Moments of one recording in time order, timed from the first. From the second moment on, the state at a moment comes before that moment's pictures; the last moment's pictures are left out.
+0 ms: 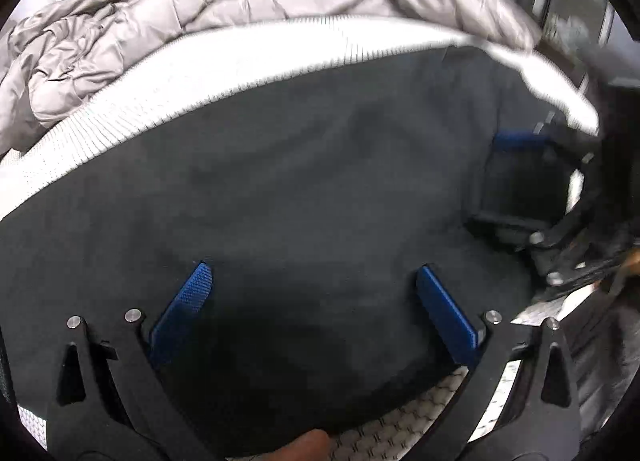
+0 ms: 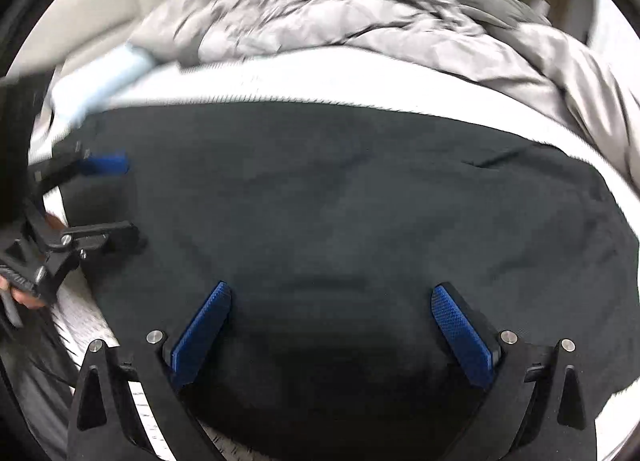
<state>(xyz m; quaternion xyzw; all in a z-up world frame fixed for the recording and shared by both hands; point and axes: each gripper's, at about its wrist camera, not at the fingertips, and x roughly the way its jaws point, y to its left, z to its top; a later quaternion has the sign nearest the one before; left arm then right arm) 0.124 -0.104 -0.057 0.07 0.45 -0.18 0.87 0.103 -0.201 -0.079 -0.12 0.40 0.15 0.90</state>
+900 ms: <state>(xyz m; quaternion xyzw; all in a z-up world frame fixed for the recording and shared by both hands) 0.182 -0.131 -0.055 0.00 0.49 -0.21 0.84 0.143 -0.243 -0.066 -0.08 0.41 0.13 0.90</state>
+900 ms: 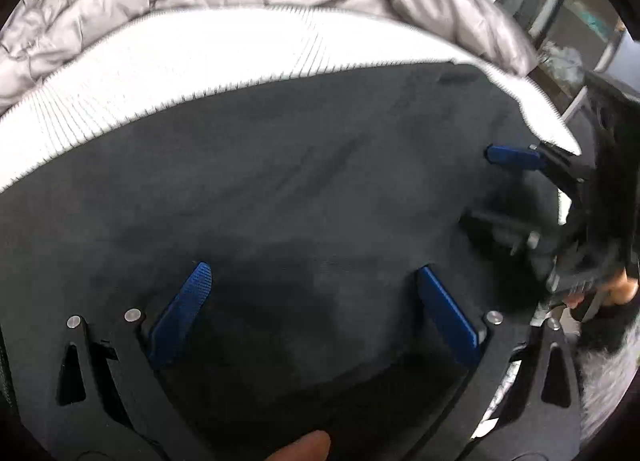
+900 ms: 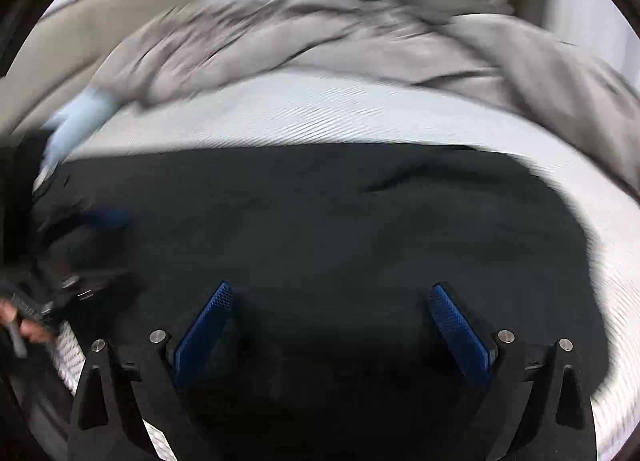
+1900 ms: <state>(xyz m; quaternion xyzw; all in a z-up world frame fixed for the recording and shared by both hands) 0.233 -0.095 -0.057 0.00 0.51 -0.12 0.85 0.201 -0.296 -0.070 -0.12 0.43 -0.07 0.89</state>
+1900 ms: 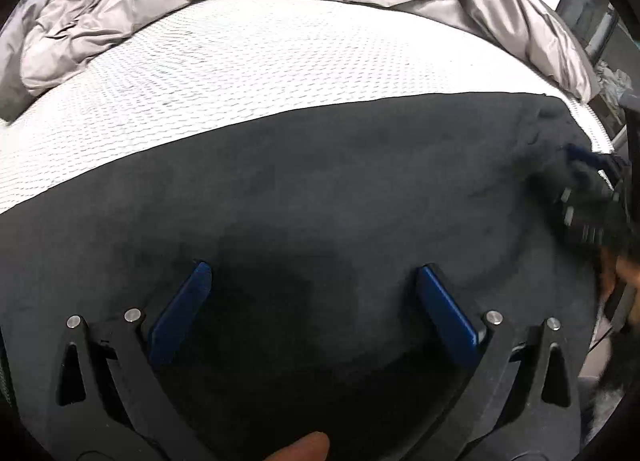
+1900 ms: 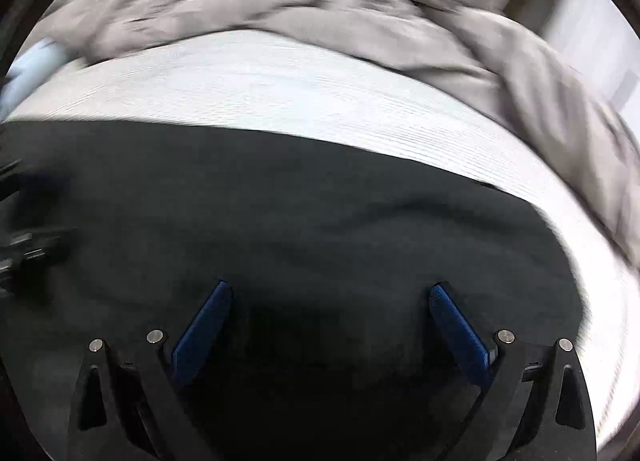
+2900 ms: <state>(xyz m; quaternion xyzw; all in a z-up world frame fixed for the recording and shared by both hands) 0.267 -0.076 -0.054 -0.03 0.49 -0.11 0.87 0.247 -0.366 -0.063 -0.07 0.42 -0.17 0.89</state>
